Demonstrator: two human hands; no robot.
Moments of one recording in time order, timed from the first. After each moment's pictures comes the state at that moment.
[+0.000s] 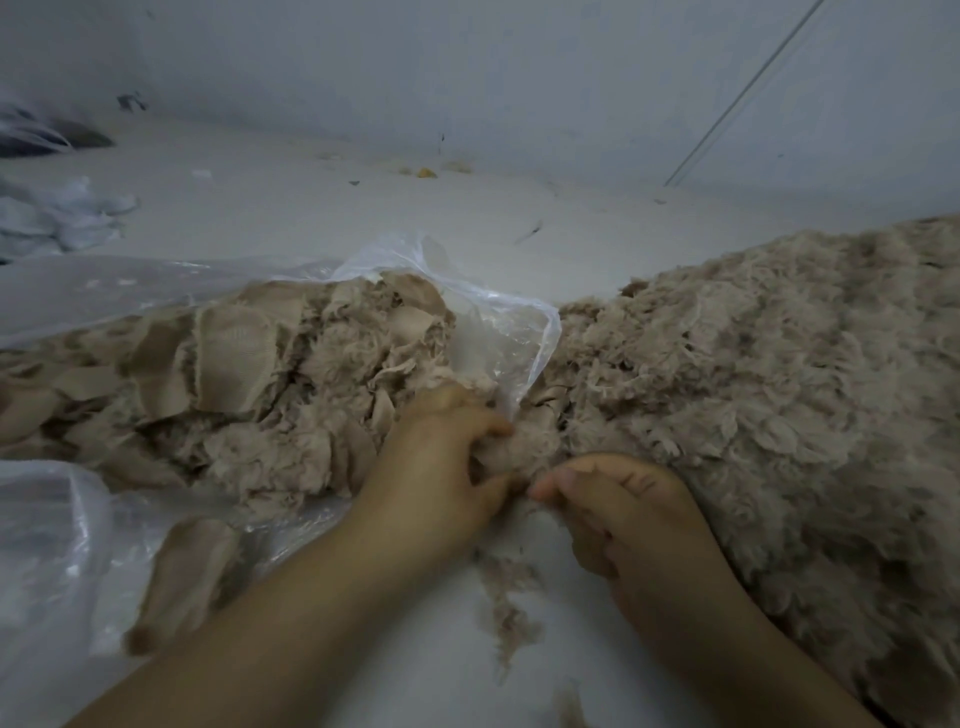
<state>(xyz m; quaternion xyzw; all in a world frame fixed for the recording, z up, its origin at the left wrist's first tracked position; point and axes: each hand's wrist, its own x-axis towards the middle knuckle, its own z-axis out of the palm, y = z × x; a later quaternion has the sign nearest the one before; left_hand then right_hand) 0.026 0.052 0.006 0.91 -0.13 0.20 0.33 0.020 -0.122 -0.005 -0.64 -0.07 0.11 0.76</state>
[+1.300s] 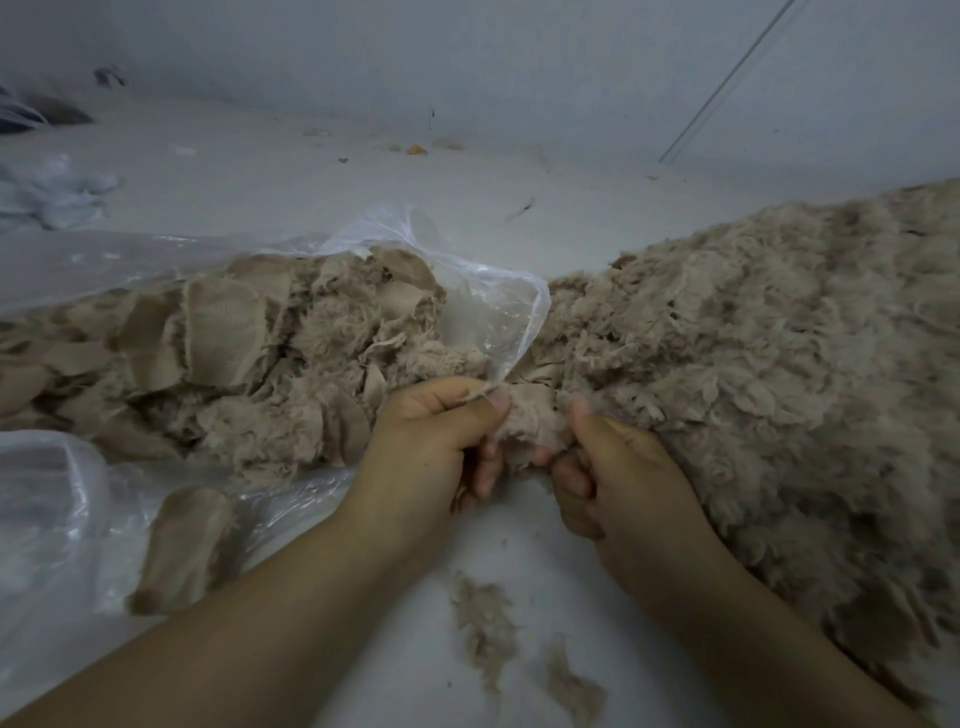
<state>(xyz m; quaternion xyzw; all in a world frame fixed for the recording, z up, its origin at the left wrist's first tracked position) 0.016 0.034 0.001 0.61 -0.03 0.04 0.79 0.026 -0.117 -0.004 -0.61 -0.06 0.11 0.78</state>
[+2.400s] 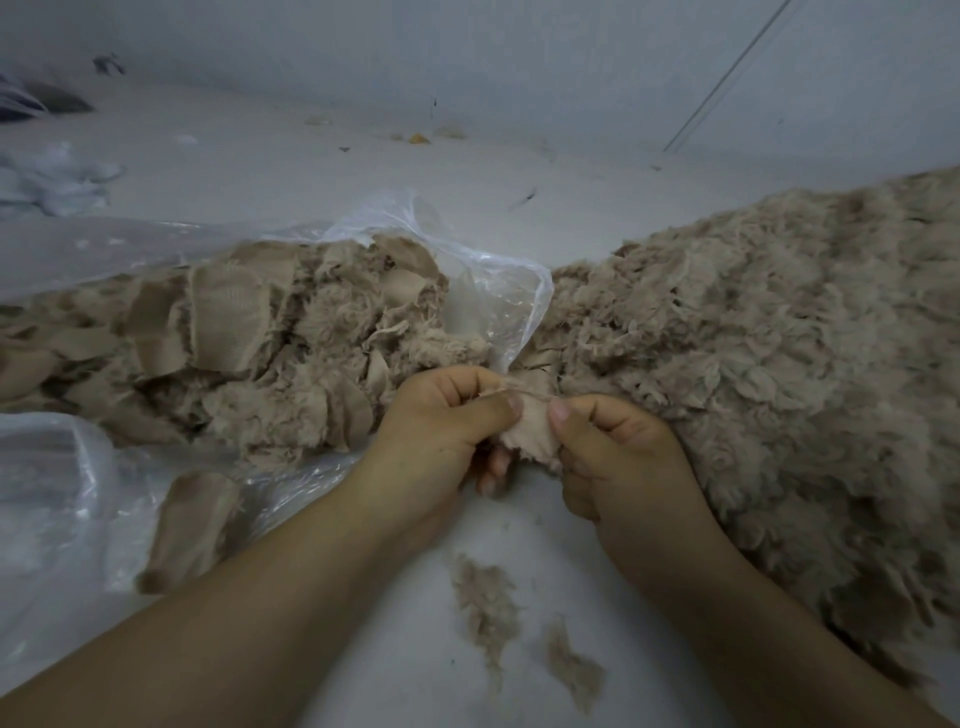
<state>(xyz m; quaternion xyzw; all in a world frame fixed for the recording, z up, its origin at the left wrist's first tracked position) 0.017 0.031 0.004 0.60 -0.03 -0.01 0.80 0.020 -0.119 -0.003 -0.62 -0.09 0.07 0.78</state>
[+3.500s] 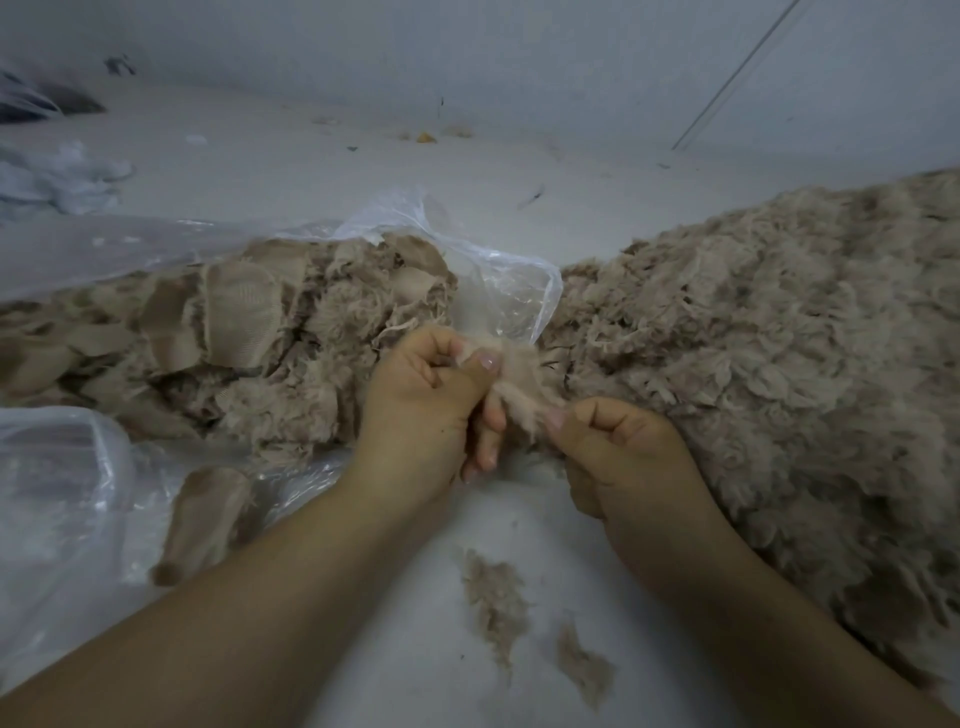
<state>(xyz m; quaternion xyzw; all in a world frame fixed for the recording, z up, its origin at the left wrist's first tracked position) 0.022 0.037 0.007 0.57 -0.02 0.13 0.81 0.021 -0.119 -0.005 -0.65 -0.08 0.08 0.75</state>
